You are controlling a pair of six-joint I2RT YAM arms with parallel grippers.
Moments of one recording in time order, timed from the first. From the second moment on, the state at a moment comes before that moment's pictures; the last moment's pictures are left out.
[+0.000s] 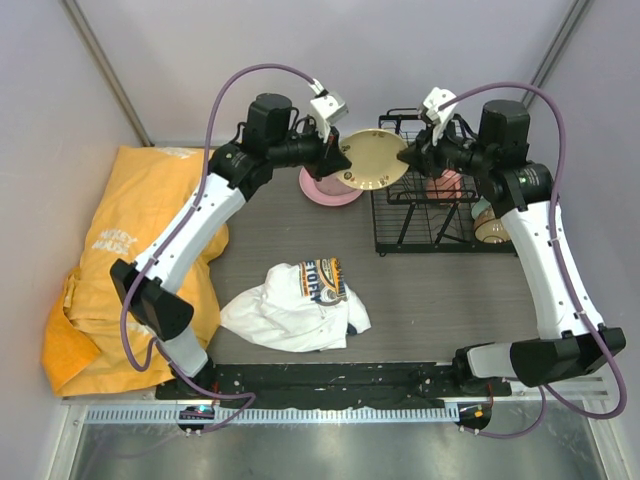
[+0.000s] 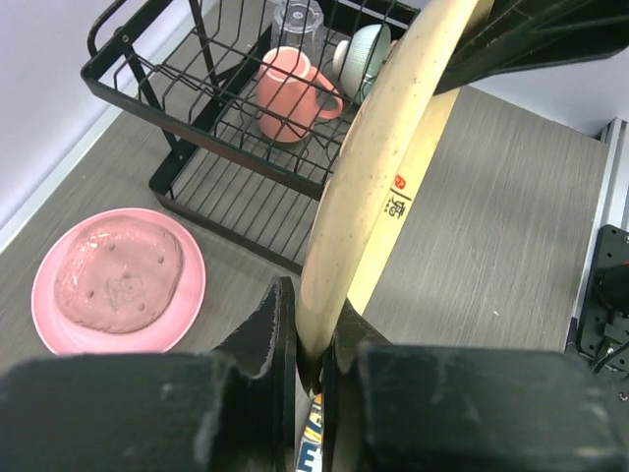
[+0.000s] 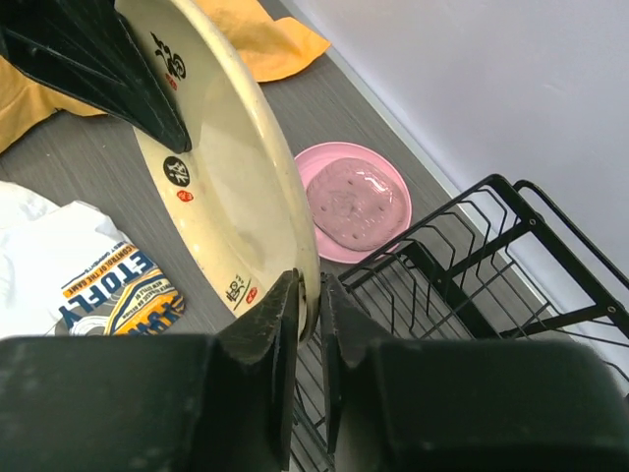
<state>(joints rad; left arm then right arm) -0.59 1.70 1.89 -0.53 0.51 0.11 0.19 1.34 1.63 -0.62 -0.65 -0.42</state>
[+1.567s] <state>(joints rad) -0.22 2.59 2.26 -0.32 0.63 -0.71 0.19 1.07 1.16 -0.50 -0.42 -0.42</state>
